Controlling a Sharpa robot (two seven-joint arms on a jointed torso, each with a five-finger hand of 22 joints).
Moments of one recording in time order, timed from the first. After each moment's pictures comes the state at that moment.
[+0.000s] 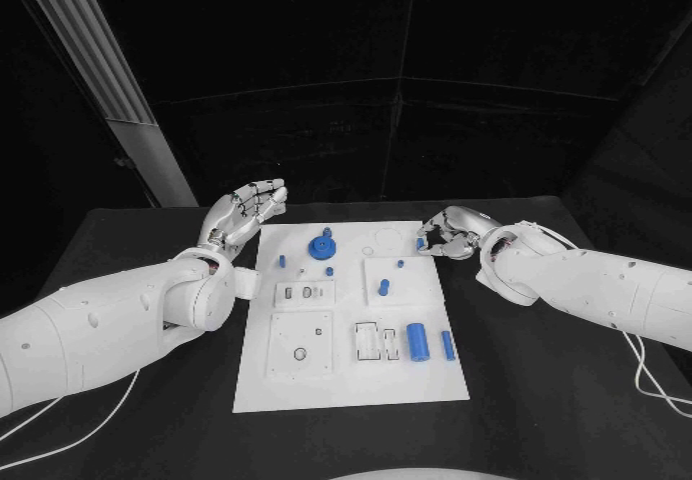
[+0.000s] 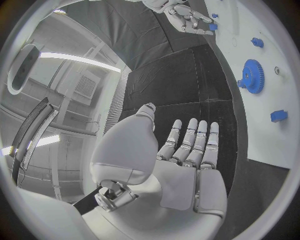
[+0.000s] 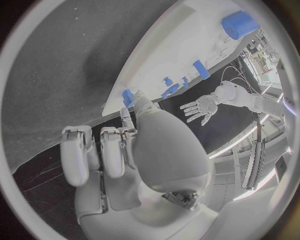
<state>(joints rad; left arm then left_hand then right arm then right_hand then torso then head) 1.25 -0.64 -0.24 1.25 0.02 -0.36 0.68 1.23 0.04 -0.07 0.29 0.40 0.38 0.15 0.46 0.07 0.31 0.26 0.73 0.07 0.13 0.26 0.94 0.06 0.08 0.30 0.29 0.19 0.48 1.14 -0.82 -0.05 1.21 -1.25 -0.41 -0.01 1.45 -0.06 0.10 0.22 0.06 0.90 0.08 0.08 0.07 1.47 0.02 1.57 1.31 1.47 -0.03 1.57 1.31 0.01 1.46 0.09 1.57 1.31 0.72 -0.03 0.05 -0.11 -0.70</state>
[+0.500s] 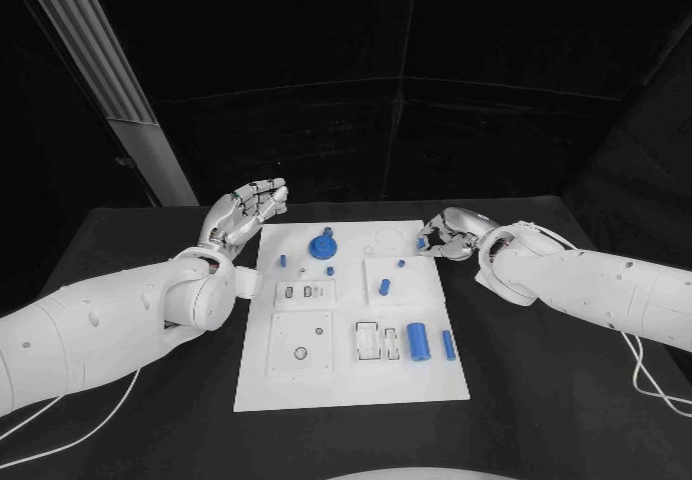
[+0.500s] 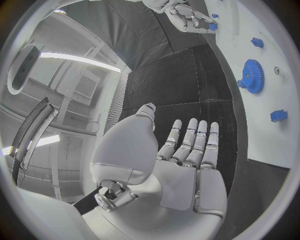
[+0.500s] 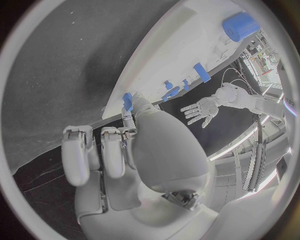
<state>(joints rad) 1.25 -0.64 -0.24 1.25 0.02 -0.36 0.68 1.23 0.04 -0.07 0.29 0.40 0.38 0.15 0.46 0.07 0.31 0.26 0.73 0.07 0.13 0.26 0.94 0.06 0.08 0.30 0.29 0.19 0.48 1.14 -0.81 -0.05 1.21 -1.27 -0.39 -0.03 1.48 -0.04 0.11 0.21 0.07 0.94 0.07 0.09 0.08 1.46 0.02 1.57 1.31 1.47 -0.04 1.57 1.31 0.01 1.47 0.08 1.57 1.31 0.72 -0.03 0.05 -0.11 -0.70</state>
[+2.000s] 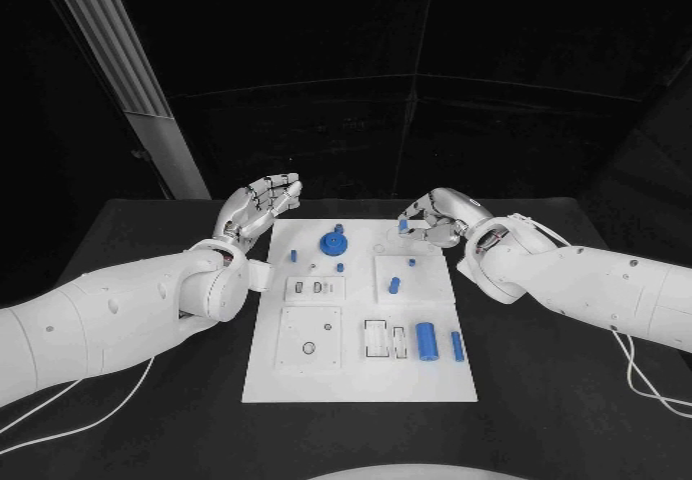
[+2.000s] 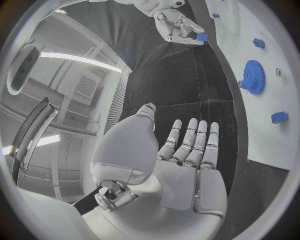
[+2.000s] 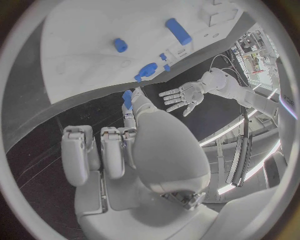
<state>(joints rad) 1.25 -0.64 -0.24 1.25 0.02 -0.35 0.68 1.24 0.04 -0.08 0.29 0.40 0.38 0.15 0.46 0.07 0.31 0.26 0.73 0.07 0.13 0.26 0.94 0.06 0.08 0.30 0.29 0.19 0.48 1.17 -0.77 -0.05 1.35 -1.25 -0.55 -0.01 1.51 -0.01 0.12 0.18 0.08 1.08 0.09 0.13 0.09 1.46 0.02 1.57 1.31 1.47 -0.04 1.57 1.31 0.01 1.46 0.08 1.57 1.31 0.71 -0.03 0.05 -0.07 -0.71</state>
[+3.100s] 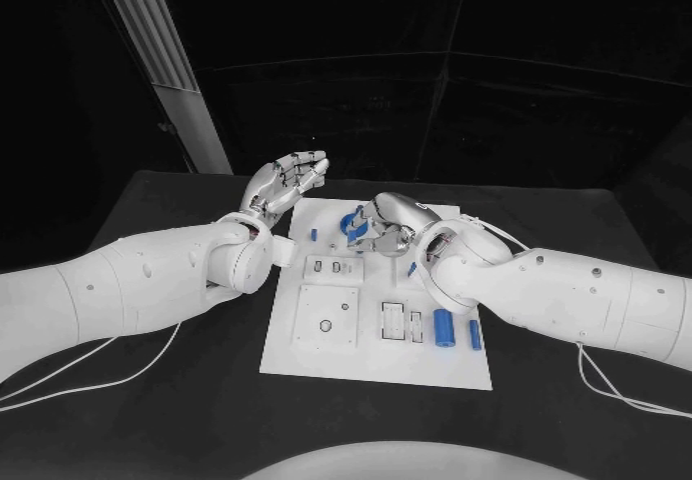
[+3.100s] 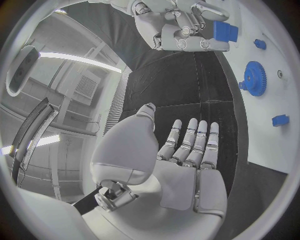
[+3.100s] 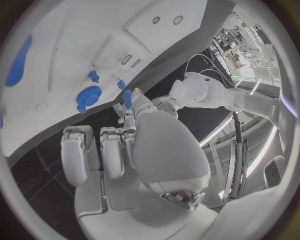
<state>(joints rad) 1.26 -0.63 -0.24 1.24 0.02 -0.35 0.68 1.24 0.04 -0.08 0.29 0.40 0.38 0.15 0.46 0.07 0.31 0.26 0.73 0.07 0.13 0.26 0.94 0.06 0.08 0.30 0.29 0.19 0.48 1.16 -0.59 -0.05 1.48 -1.35 -0.48 -0.21 1.51 0.00 0.12 0.17 0.08 1.08 0.09 0.13 0.09 1.47 0.04 1.57 1.31 1.47 -0.02 1.57 1.31 0.01 1.46 0.08 1.57 1.31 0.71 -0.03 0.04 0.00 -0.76</state>
